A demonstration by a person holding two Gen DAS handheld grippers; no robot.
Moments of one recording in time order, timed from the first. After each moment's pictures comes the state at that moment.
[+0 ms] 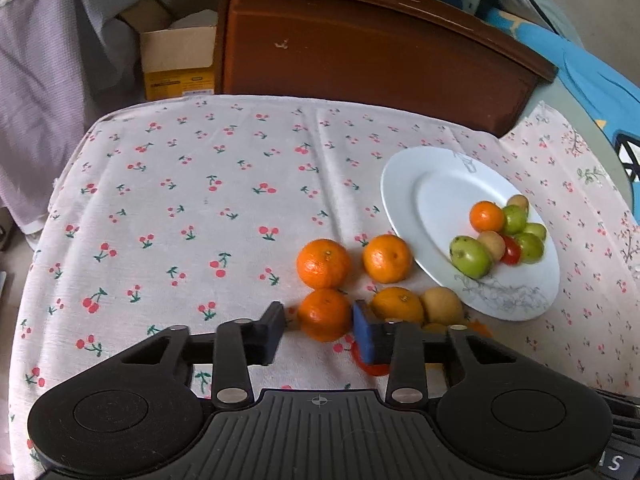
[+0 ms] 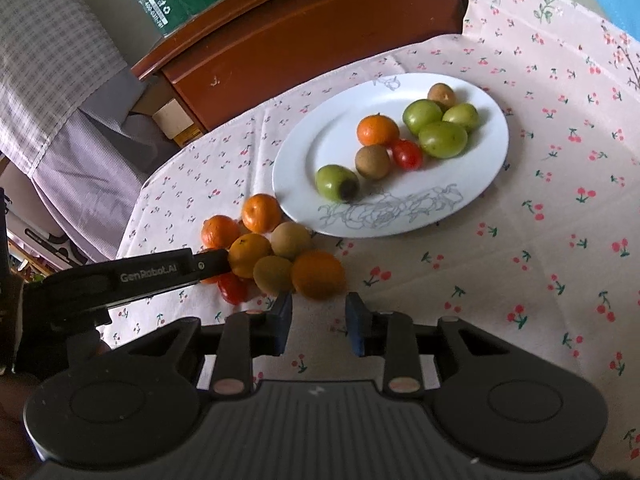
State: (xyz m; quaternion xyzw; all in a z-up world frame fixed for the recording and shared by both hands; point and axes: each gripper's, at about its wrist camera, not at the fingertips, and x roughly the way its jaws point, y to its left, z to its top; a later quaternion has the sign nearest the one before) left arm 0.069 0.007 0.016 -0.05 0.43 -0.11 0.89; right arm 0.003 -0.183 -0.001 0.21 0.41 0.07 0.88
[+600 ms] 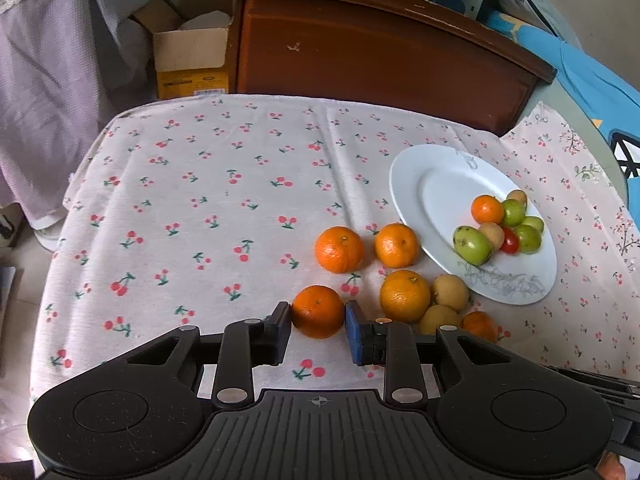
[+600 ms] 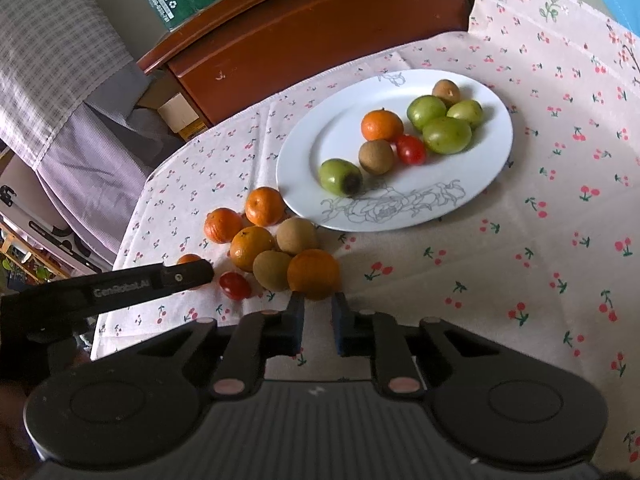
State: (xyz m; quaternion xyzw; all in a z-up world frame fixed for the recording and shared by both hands) left arm 0.054 0.021 0.024 -0.05 0.43 -0.10 0.89; right arm 0.000 -0.185 -0.003 0.21 0.42 0.08 0.88
